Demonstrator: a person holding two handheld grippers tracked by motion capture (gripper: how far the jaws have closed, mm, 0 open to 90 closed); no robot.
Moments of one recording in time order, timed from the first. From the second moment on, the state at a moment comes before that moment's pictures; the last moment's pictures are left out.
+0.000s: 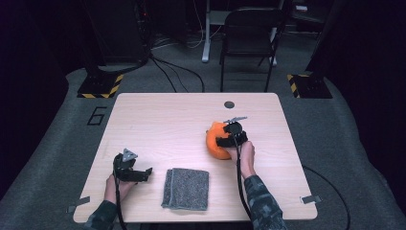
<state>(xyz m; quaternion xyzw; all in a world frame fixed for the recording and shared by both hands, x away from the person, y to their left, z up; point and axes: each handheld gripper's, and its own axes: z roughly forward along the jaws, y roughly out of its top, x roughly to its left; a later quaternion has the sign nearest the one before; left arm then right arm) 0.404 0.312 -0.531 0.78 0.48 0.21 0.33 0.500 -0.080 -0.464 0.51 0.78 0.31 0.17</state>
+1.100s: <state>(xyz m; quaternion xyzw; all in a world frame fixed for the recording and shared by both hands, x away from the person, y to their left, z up) 0.404 0.312 -0.531 0.78 0.48 0.21 0.33 0.493 -0.138 -0.410 0.38 0.80 0.44 0.14</state>
